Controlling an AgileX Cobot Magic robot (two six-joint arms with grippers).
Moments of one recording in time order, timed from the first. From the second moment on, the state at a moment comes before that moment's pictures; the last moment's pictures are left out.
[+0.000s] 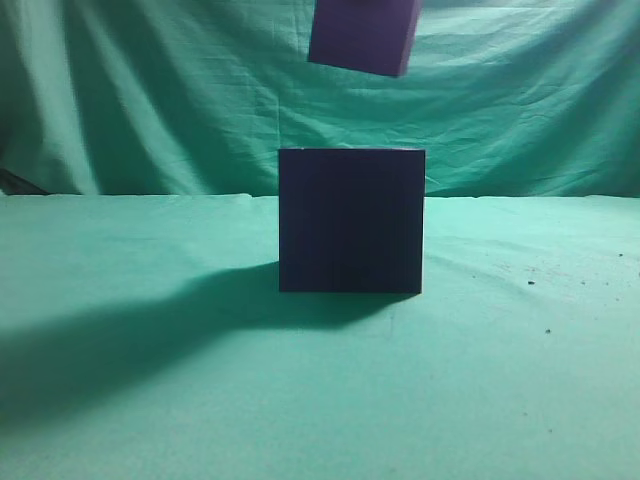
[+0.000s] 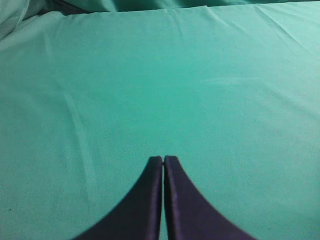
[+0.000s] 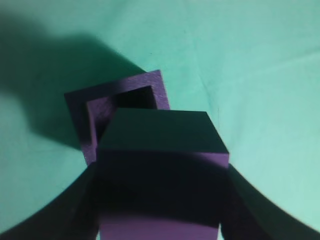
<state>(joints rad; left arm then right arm) -0.11 -0.02 0.02 0.09 0.36 -0.03 0.68 1.76 -1.66 0.03 1.25 -0.74</state>
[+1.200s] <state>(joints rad) -0.11 -0.02 0.02 0.09 0.36 -0.03 0.68 1.87 -1.66 0.10 1.24 -1.04</state>
